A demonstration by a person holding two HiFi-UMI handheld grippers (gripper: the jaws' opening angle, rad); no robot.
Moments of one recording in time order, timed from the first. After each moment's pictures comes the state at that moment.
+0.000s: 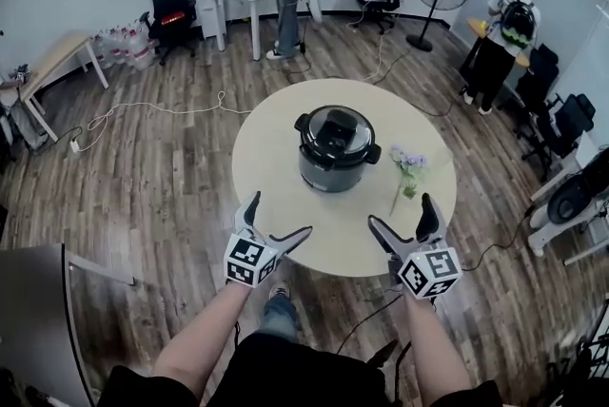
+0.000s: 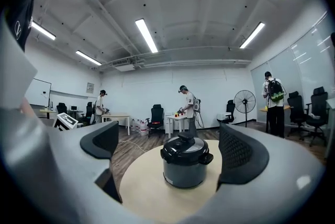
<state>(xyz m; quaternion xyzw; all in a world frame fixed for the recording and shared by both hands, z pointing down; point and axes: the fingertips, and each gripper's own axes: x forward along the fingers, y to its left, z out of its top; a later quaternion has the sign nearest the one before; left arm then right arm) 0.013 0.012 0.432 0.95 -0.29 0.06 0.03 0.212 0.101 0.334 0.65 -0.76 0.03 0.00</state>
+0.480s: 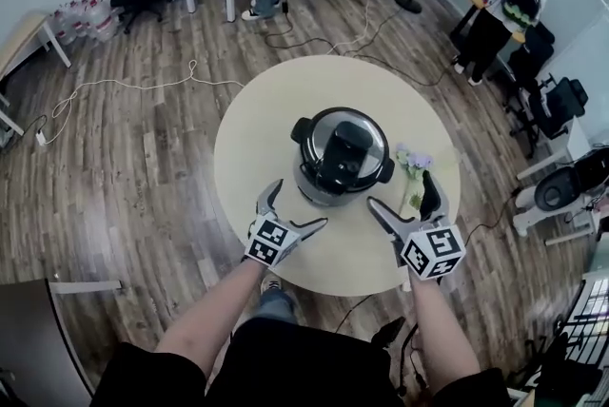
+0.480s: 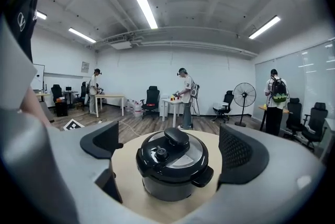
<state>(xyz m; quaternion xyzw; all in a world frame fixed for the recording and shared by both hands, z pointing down) 0.082 -0.167 0.560 0.97 -0.19 0.13 0.09 0.215 -0.109 0.386 0.66 -0.74 0.07 0.11</state>
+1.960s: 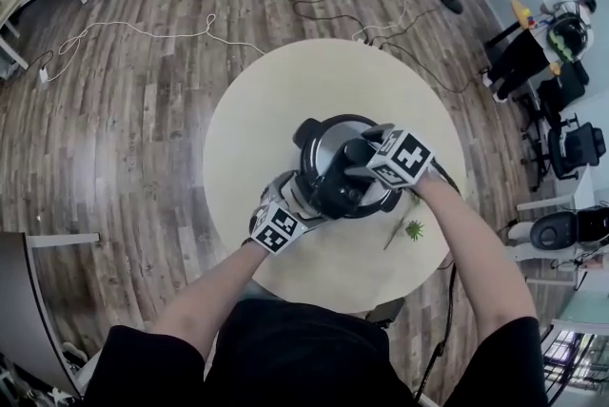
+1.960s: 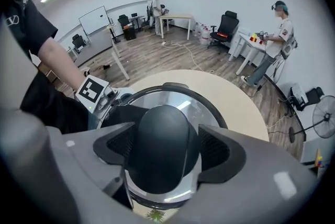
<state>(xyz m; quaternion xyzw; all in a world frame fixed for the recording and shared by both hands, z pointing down) 0.156 -0.224 0.651 0.96 -0.18 0.20 0.11 0.208 -0.291 0.527 0.23 -0.78 0.18 0.55</state>
